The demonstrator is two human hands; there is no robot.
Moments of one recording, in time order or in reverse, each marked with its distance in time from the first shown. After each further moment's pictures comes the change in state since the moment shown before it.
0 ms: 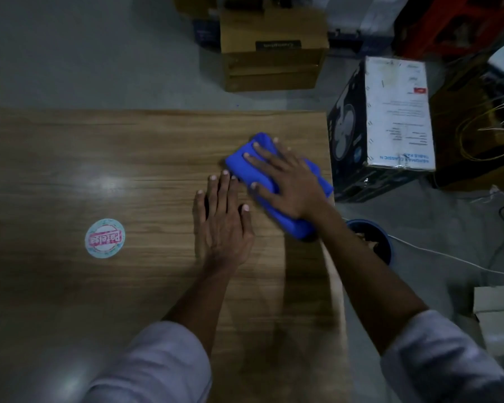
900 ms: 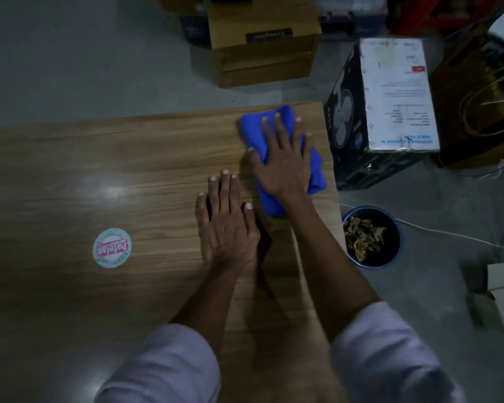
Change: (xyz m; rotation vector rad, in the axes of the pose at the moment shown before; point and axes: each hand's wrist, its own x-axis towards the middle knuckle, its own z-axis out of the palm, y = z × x) left_hand 0.000 0.000 0.000 -0.005 0.011 -0.007; right_hand 0.038 -0.030 0.011 -0.007 0.128 0.528
